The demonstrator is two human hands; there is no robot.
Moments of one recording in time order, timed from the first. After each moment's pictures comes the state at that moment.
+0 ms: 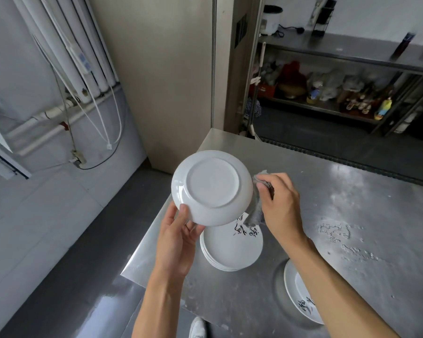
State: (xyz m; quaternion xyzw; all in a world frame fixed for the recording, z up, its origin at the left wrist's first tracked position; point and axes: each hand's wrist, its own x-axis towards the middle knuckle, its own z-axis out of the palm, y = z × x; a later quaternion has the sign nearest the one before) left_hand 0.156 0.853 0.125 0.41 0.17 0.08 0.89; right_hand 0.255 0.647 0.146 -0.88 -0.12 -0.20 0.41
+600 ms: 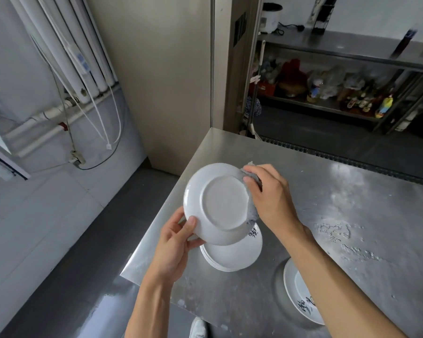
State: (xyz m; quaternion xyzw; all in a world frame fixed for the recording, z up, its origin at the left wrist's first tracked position) left_hand 0.147 0.857 0.121 0.53 0.14 0.01 0.84; right_hand 0.267 0.660 0.166 -0.89 -0.17 -0.13 0.41
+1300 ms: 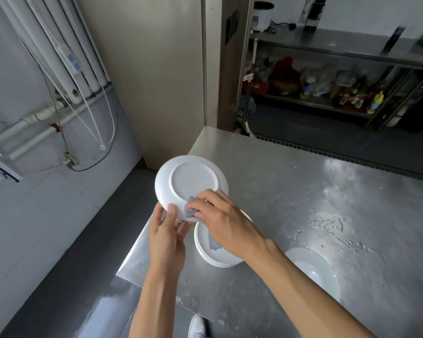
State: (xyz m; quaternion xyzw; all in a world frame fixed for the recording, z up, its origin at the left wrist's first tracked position) left_hand 0.155 0.845 0.121 0.43 0.22 0.14 0.86; right_hand 0.218 0.705 0.139 -0.85 -0.43 -0.10 0.29
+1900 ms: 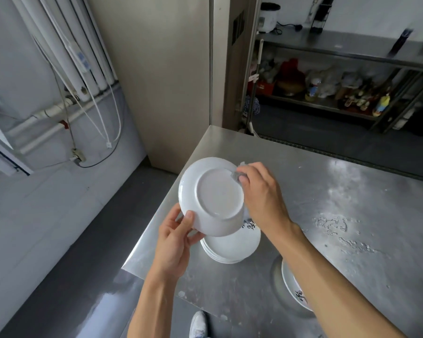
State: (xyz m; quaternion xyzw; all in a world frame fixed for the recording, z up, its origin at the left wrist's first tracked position) left_hand 0.131 0.848 0.126 0.50 0.15 0.05 0.85; right_hand 0.245 0.671 0.160 -0.91 -0.19 -0.17 0.33
